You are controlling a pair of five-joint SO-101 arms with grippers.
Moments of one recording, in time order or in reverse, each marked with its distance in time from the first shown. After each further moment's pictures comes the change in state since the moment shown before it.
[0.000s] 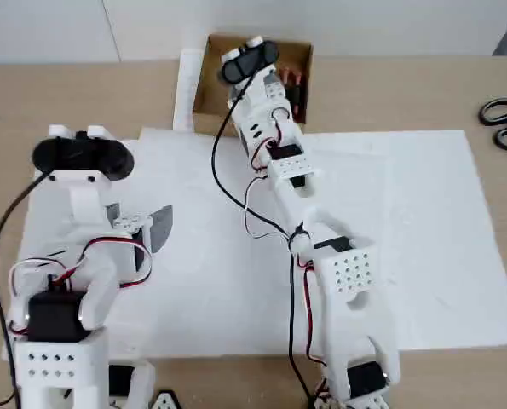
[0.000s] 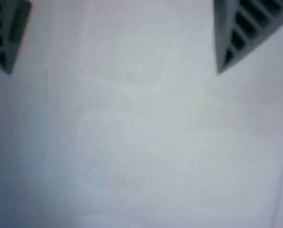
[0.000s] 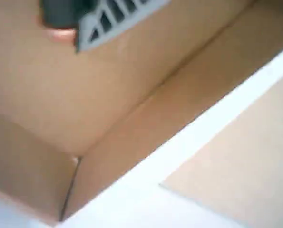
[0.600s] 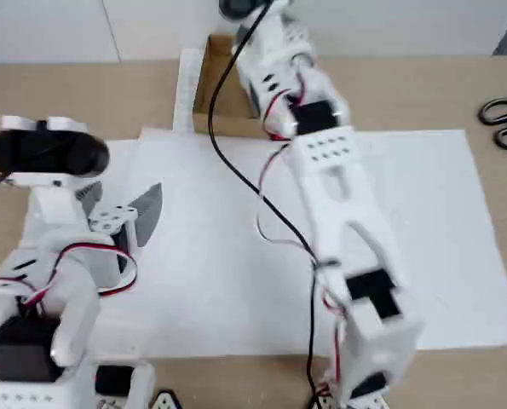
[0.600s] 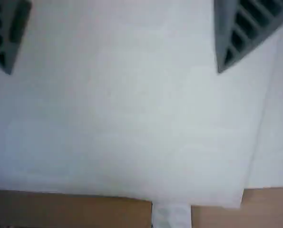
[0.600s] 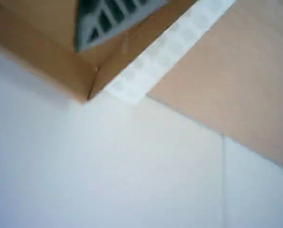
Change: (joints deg) left arm 0.0 -0.4 -16.5 5.2 0.1; right arm -0.1 -36.0 -1.8 35.7 0.0
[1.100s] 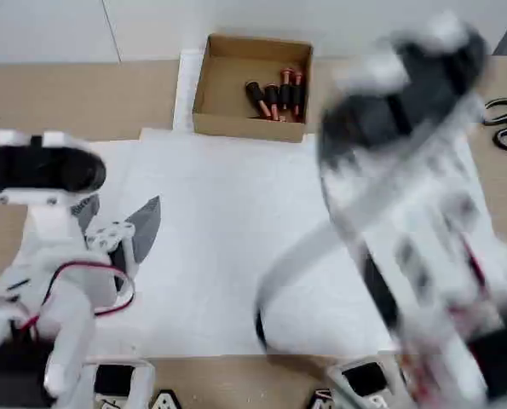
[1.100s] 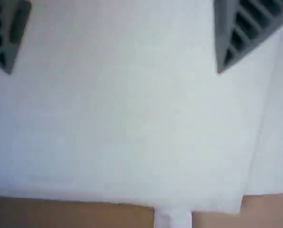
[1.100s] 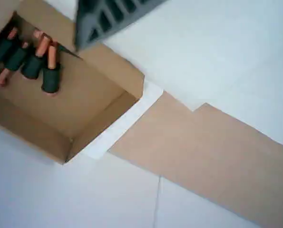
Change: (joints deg) left arm 0.0 -4.7 -1.4 5.5 0.0; right arm 0.0 -52.3 -1.1 55.4 0.0
